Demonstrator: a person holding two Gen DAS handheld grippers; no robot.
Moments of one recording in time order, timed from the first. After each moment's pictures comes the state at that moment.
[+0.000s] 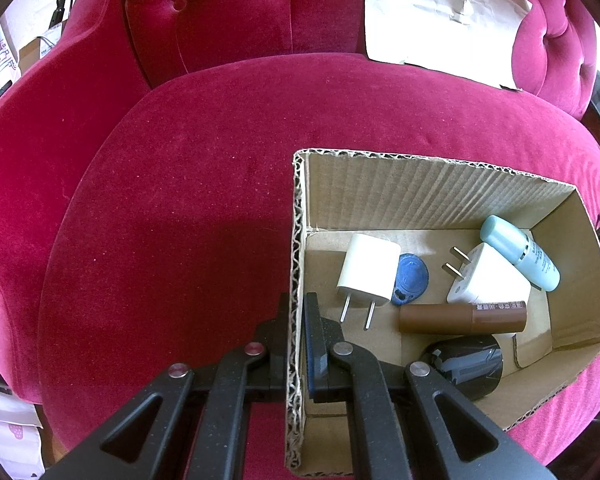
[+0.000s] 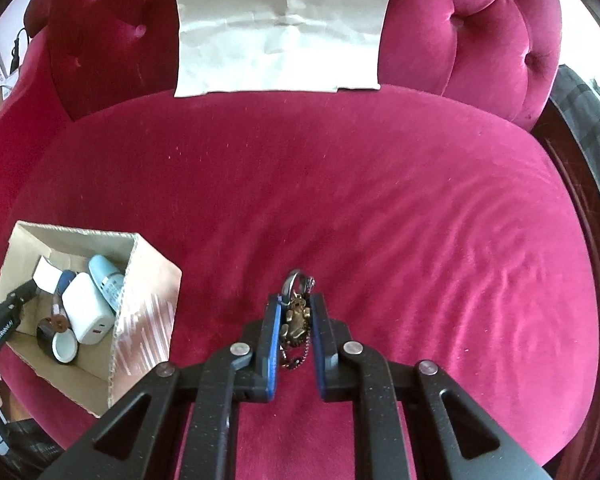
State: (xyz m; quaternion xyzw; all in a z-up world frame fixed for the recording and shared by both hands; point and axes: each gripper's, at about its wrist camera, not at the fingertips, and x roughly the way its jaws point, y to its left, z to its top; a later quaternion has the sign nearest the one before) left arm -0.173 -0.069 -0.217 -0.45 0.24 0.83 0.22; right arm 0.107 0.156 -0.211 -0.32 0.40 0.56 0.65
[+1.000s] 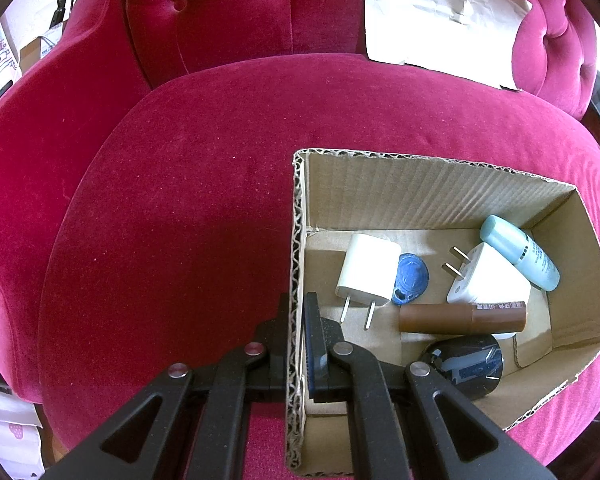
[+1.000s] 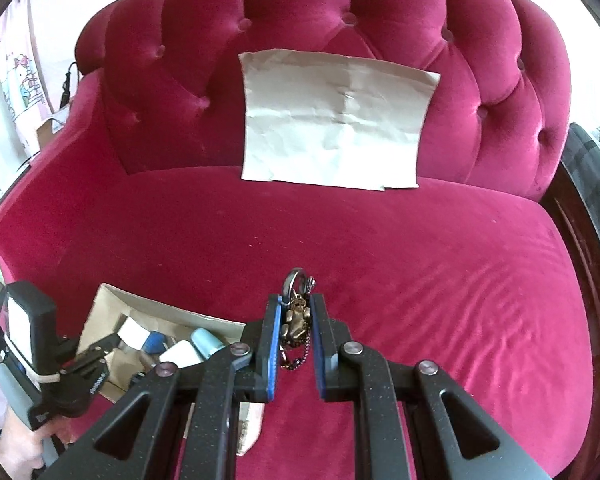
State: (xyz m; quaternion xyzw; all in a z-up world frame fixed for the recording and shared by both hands) left arm -0.176 -0.073 -0.216 -0.45 0.24 0.83 0.22; right arm 0.048 0.162 -0.120 -0.26 0.33 0.62 0.66
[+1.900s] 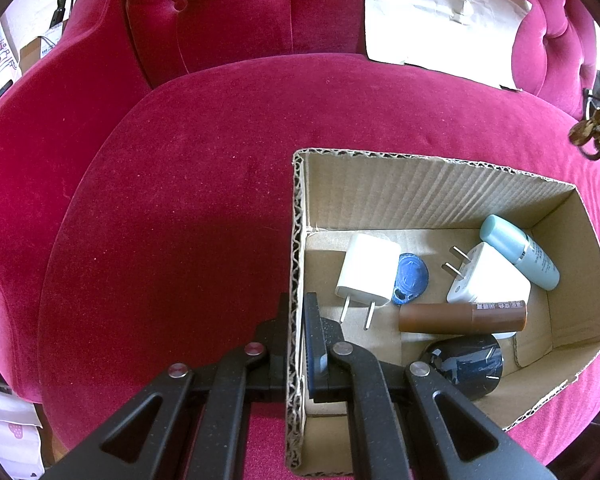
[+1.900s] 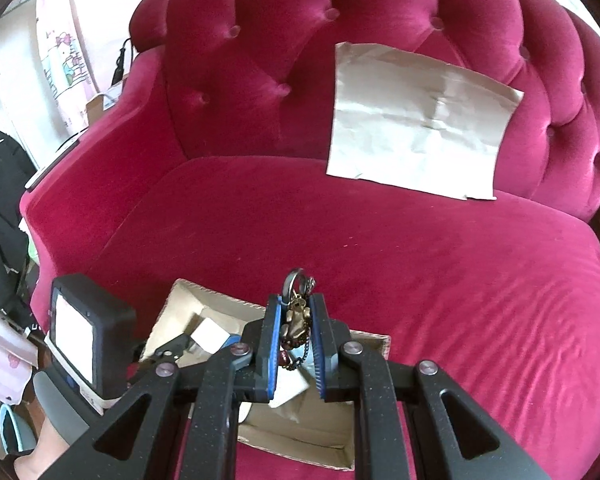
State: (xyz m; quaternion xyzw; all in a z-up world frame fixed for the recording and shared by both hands) left arm -0.175 -0.078 -0.216 -0.45 0.24 0.83 0.22; right arm -0.034 0.178 -0.125 -0.27 0.33 0.68 0.60
